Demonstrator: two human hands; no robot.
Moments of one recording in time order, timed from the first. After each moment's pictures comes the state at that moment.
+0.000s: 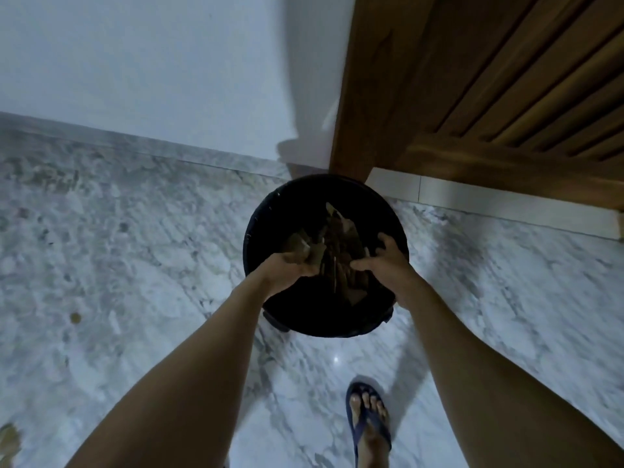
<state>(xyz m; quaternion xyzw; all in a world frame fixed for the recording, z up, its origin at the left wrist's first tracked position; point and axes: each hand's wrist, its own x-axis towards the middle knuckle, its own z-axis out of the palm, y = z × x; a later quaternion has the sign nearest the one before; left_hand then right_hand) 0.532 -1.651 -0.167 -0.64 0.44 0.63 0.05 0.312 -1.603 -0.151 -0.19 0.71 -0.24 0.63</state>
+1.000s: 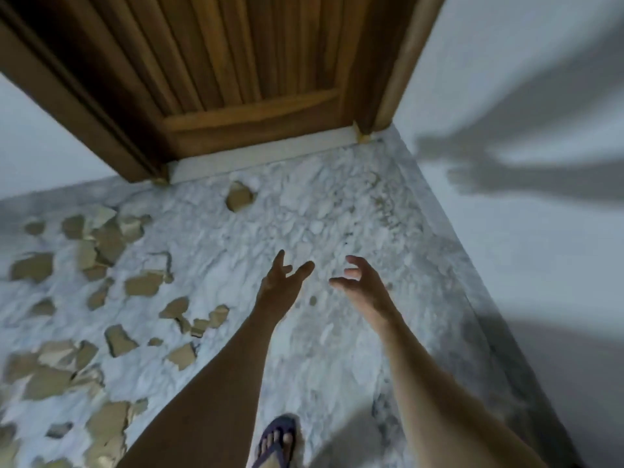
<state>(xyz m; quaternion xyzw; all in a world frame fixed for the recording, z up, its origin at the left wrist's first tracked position) 1.171 -1.582 -0.026 -0.80 0.04 0.43 -0.42 1.057 -1.707 -0.015 -0.62 0.49 0.06 0.61</state>
